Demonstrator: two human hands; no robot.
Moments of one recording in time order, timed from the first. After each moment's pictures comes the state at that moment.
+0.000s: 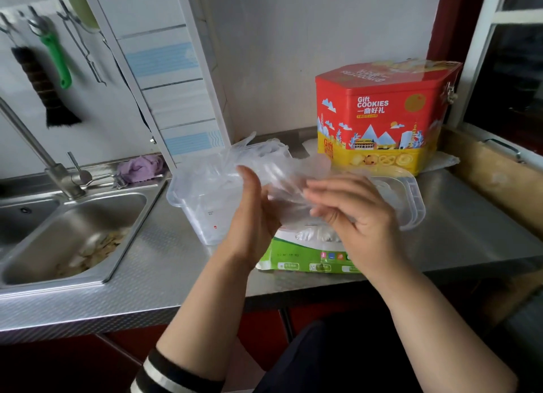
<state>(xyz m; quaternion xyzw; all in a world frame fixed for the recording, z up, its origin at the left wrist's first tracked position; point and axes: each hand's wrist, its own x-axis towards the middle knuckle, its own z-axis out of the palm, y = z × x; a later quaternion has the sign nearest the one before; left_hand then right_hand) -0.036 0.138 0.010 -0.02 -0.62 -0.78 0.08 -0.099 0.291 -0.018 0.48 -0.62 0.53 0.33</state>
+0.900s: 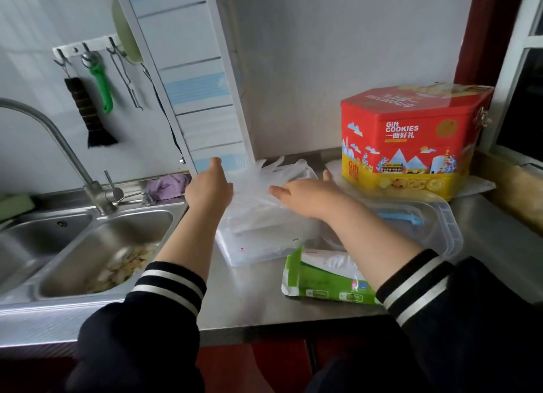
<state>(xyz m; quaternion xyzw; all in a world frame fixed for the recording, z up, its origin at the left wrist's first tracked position) -0.096 -0.015 0.049 0.35 -0.92 -0.03 0.19 -0.165 0.163 0.041 0.36 -0.92 0.10 -0.06</state>
